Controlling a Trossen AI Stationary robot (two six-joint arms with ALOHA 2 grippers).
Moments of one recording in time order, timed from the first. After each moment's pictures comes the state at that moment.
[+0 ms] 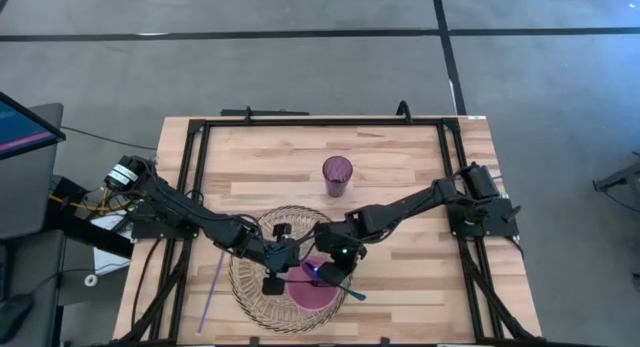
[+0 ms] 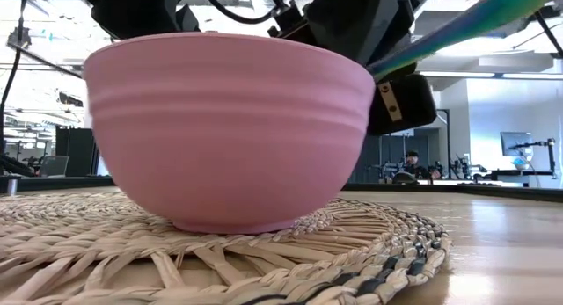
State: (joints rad) left arm -0.49 1.42 0.98 -0.26 -0.18 -0.27; right arm 0.26 1.95 1.35 -0.39 -0.59 1.08
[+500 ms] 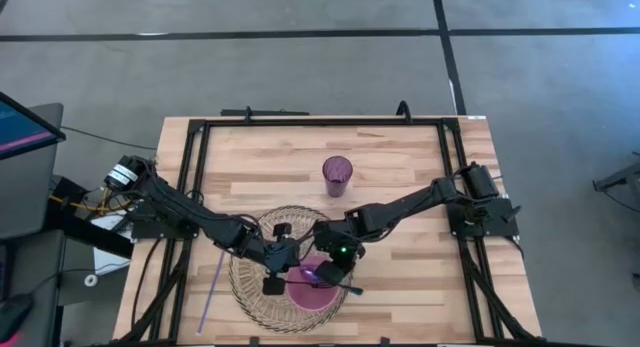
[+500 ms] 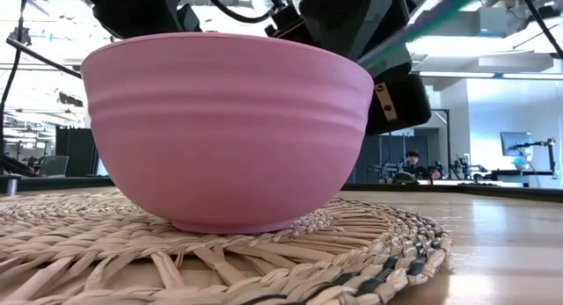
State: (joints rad) left arm -0.49 1.42 0.98 -0.26 -0.19 -0.27; right arm 0.25 1.95 1.35 -0.37 -0.60 1.07
